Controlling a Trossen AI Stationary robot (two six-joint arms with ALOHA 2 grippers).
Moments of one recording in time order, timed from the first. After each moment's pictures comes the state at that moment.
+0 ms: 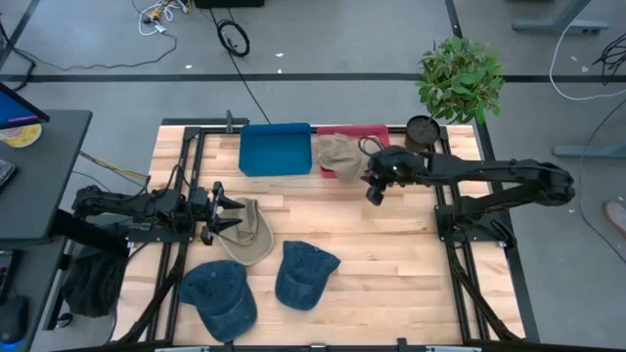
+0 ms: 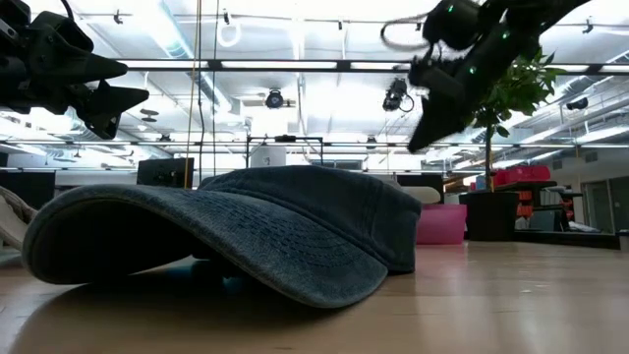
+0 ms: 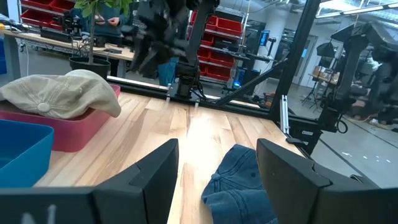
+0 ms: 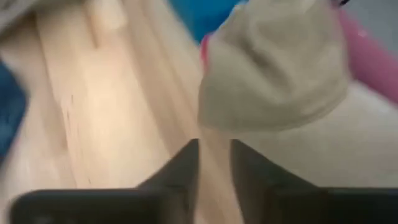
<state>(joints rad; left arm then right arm) -0.16 0.03 0.01 0.06 -0.14 -0.22 -0.26 1.17 0.78 -0.43 0.12 0.12</state>
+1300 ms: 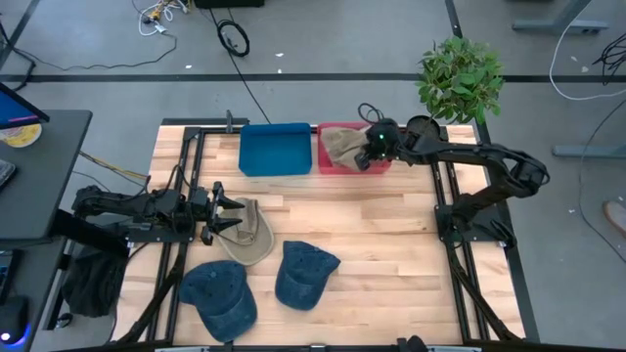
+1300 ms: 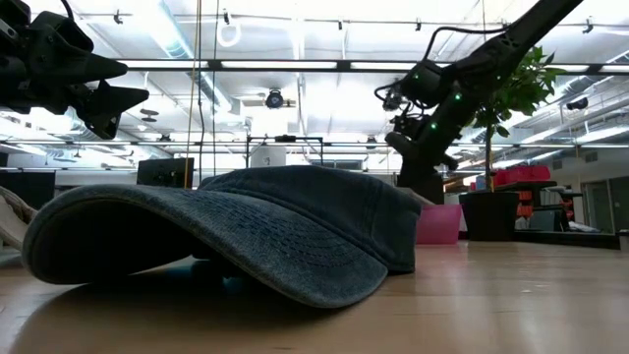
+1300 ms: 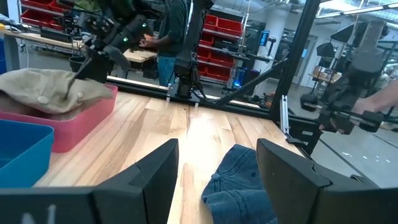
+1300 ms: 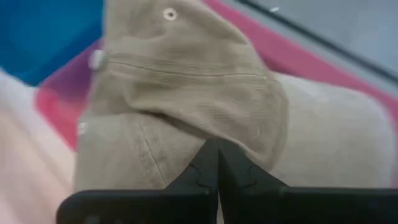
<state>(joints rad) -0.16 0.03 0.01 0.06 -0.14 -0.22 -0.60 1.44 0.79 -0.15 0.10 0.20</state>
